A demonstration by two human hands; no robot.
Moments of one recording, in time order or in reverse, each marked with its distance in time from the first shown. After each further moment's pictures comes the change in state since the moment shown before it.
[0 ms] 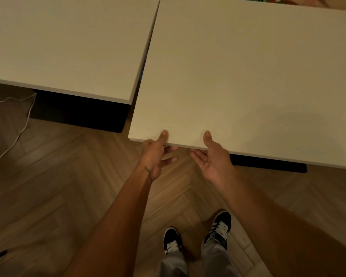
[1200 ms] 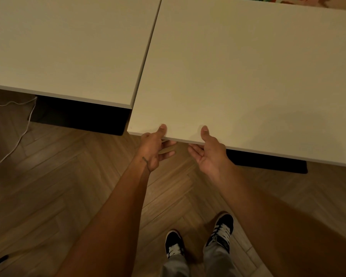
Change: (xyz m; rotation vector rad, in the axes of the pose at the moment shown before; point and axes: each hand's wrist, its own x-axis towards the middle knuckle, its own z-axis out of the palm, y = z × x) left_hand 0.019 0.029 0.004 0.028 -0.042 -0.018; right_hand 0.009 -0.008 0.025 0.024 -0.007 -0.037
